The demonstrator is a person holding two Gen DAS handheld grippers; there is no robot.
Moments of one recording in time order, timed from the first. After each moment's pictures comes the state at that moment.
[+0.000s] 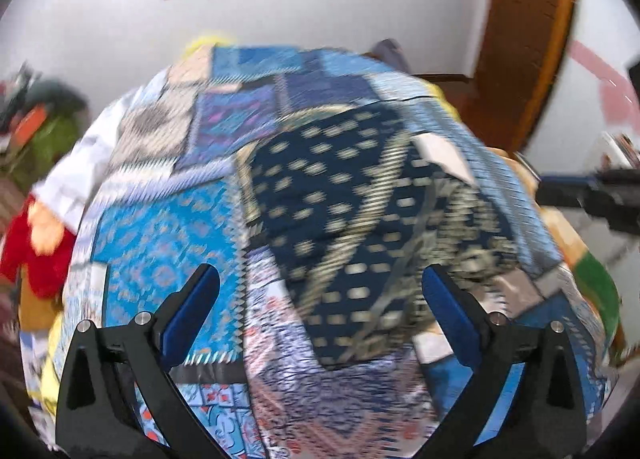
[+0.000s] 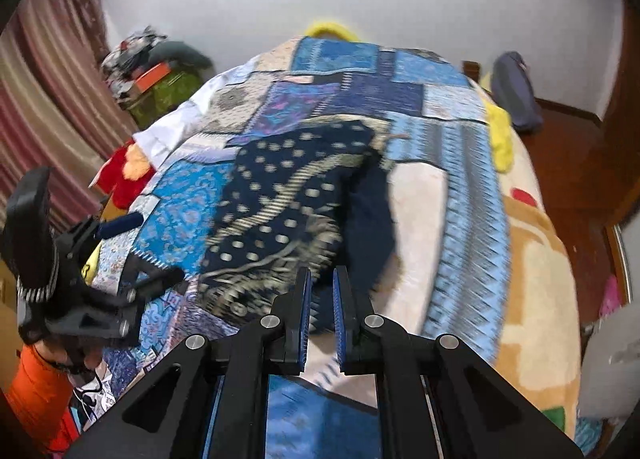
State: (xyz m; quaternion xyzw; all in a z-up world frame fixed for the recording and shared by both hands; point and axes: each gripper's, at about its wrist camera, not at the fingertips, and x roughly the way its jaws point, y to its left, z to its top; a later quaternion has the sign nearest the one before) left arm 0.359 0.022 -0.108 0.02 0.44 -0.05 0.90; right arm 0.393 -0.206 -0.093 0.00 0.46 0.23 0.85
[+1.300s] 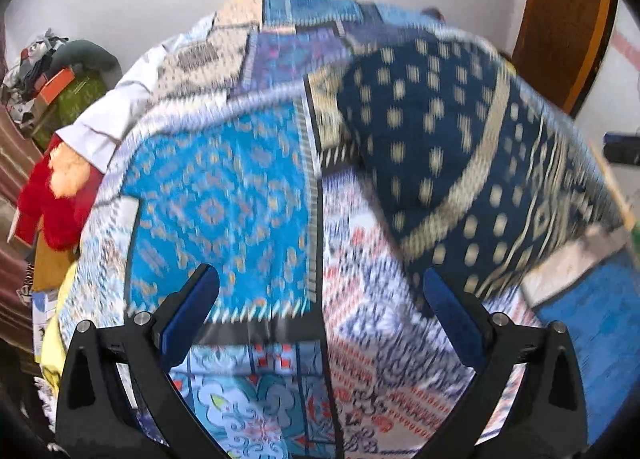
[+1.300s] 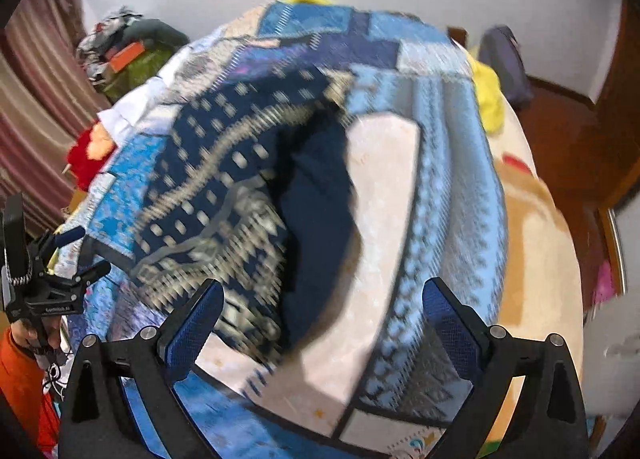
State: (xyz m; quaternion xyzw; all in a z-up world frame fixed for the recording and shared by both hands) left arm 0.340 0.082 -0.161 0.02 0.48 0.00 0.88; right arm 0.433 -0.240 -0.151 -0.01 0.50 0.21 0.84
